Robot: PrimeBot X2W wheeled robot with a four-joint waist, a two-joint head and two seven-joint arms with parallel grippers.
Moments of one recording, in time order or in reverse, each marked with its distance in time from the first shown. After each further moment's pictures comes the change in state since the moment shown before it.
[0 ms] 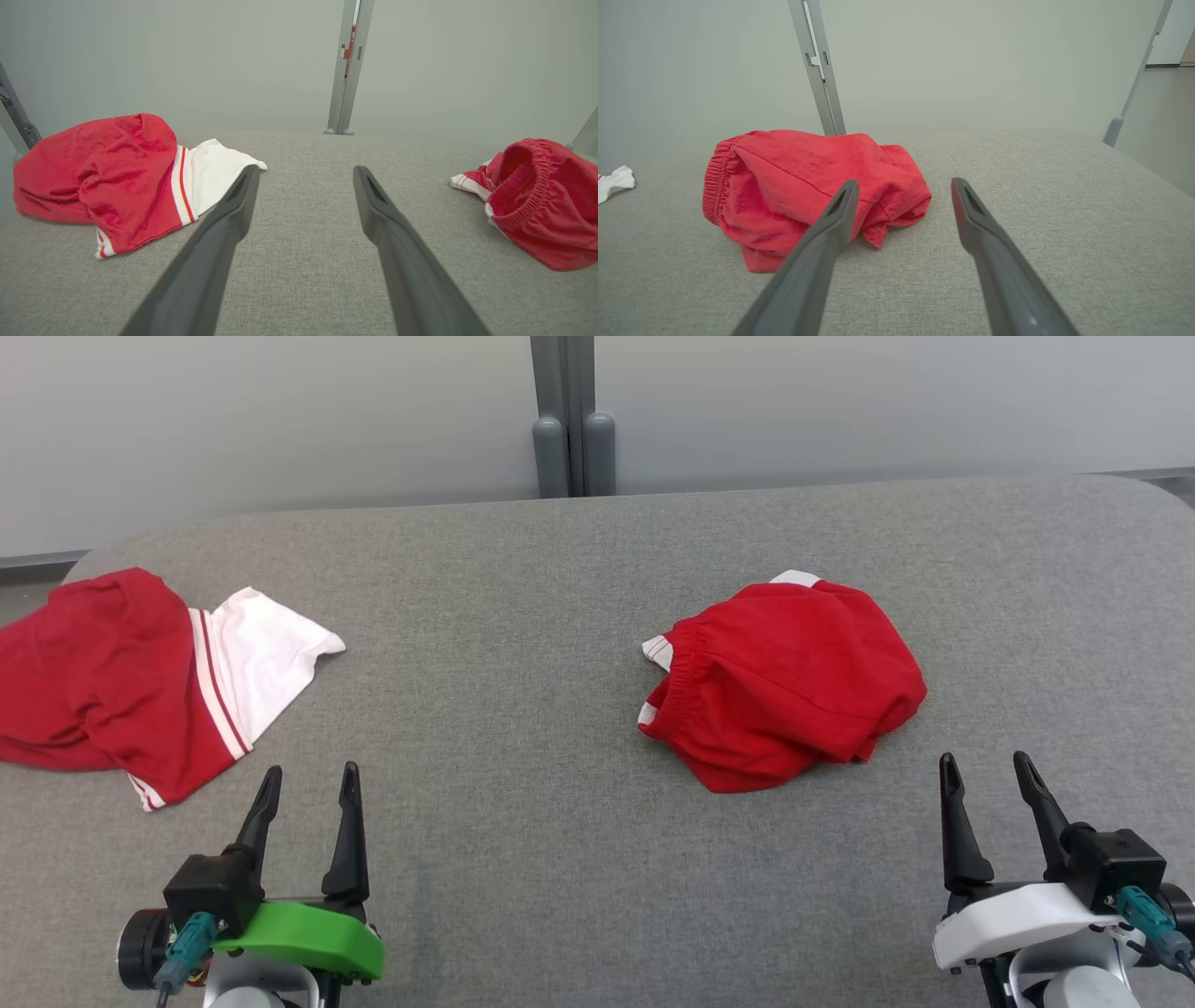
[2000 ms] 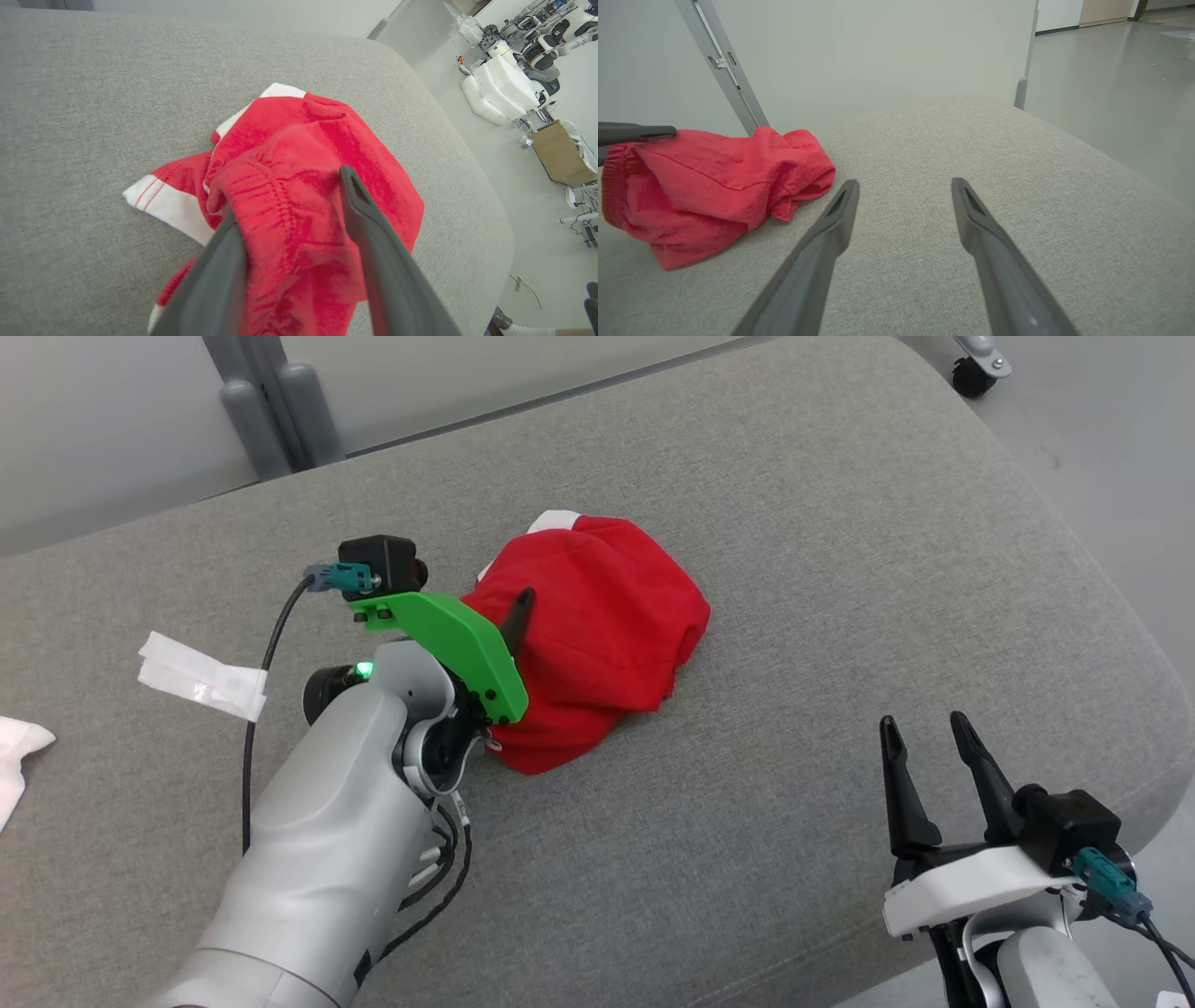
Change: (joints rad) left arm -0.702 -0.012 -0.536 0.517 -0.716 0.113 0.450; right arm -0.074 -0.001 0.114 0.009 0.094 0.000 0.000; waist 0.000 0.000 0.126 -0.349
